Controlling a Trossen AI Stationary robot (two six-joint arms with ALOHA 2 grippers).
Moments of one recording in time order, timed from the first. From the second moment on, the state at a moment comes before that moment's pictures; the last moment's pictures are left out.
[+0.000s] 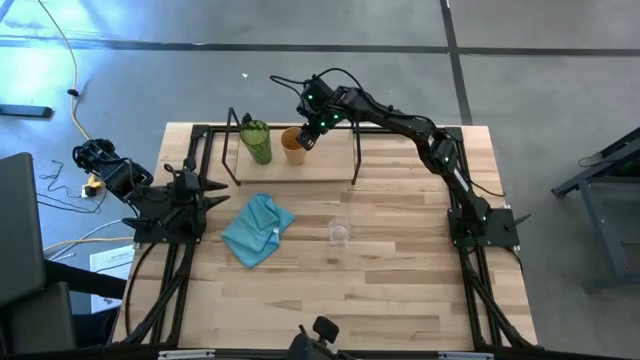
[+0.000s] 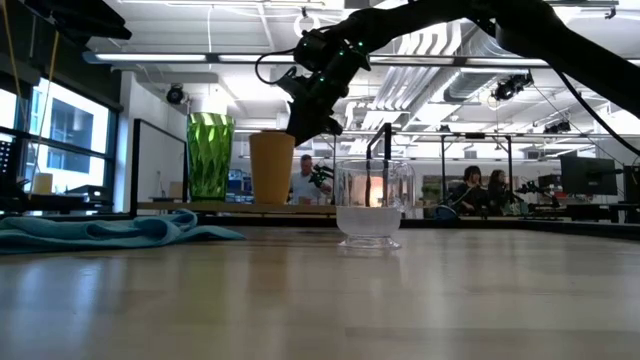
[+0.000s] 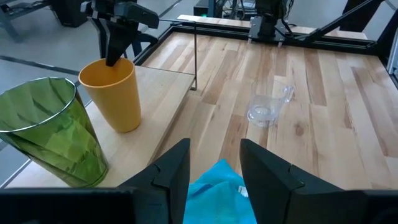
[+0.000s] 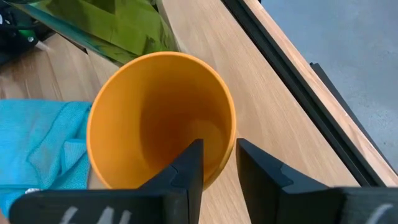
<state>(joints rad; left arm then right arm) -0.50 0.46 0.75 -0.94 -0.83 -0.48 -0.49 2.31 2.31 -0.92 -0.18 0.09</state>
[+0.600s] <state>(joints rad) -0.50 0.46 0.75 -0.94 -0.83 -0.48 -0.49 2.31 2.31 -0.94 -0.19 0.08</state>
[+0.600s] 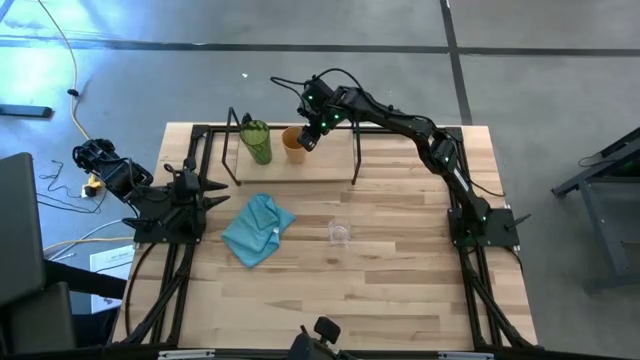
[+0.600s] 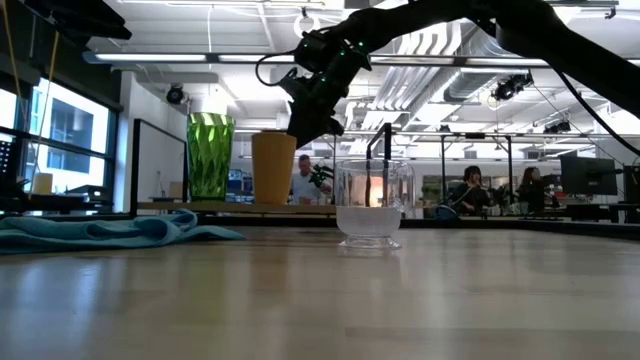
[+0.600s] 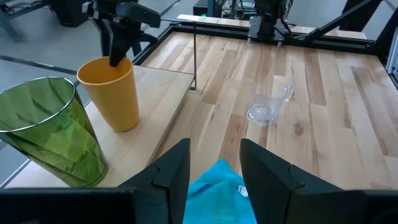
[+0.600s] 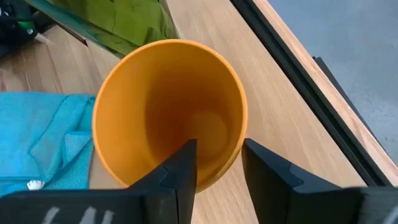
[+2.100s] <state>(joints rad) -0.50 0.47 0.75 -0.86 -0.80 -0.48 -0.37 2.03 2.36 -1.32 -0.17 -0.06</state>
